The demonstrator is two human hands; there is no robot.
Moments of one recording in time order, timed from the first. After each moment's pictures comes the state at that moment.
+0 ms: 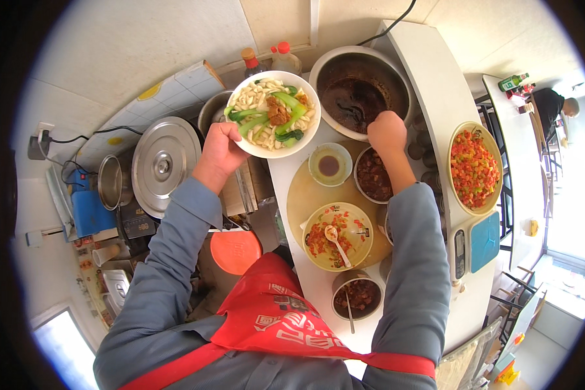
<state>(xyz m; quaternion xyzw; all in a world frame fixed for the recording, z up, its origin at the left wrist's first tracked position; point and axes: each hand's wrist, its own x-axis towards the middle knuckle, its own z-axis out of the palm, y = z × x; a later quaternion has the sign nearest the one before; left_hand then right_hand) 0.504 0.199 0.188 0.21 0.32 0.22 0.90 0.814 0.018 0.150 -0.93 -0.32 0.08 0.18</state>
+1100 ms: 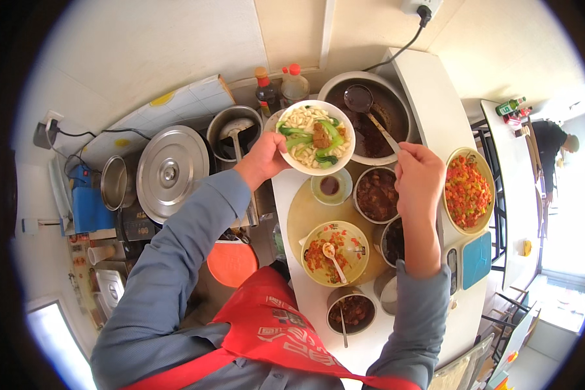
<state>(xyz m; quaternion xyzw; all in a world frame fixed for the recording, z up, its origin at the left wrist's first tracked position) 0.565 0.193 0.153 0.20 0.29 0.12 0.93 0.742 -0.029 0.309 -0.74 -0.11 0.25 0.62</state>
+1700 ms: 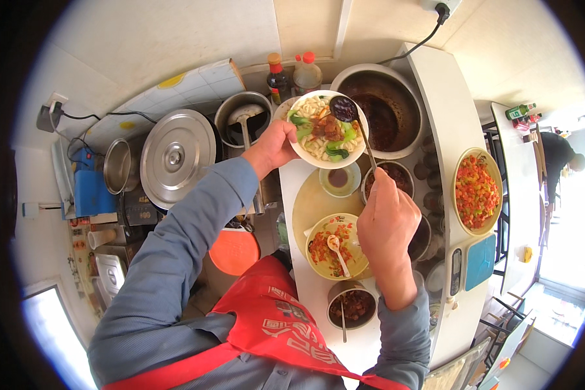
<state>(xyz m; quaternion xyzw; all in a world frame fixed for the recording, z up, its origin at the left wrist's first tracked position) 0.562 0.191 0.151 0.20 0.29 0.12 0.93 0.661 -0.058 0.292 -0.79 -0.51 -0.10 0.32</state>
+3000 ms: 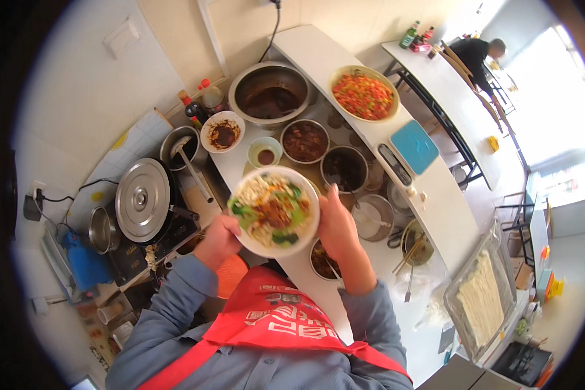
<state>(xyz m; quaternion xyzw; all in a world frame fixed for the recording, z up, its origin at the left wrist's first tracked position) 0.421 -0.023 0.231 0.23 0.22 0.00 0.95 0.575 -0.236 0.269 -0.49 0.07 0.46 0.74</state>
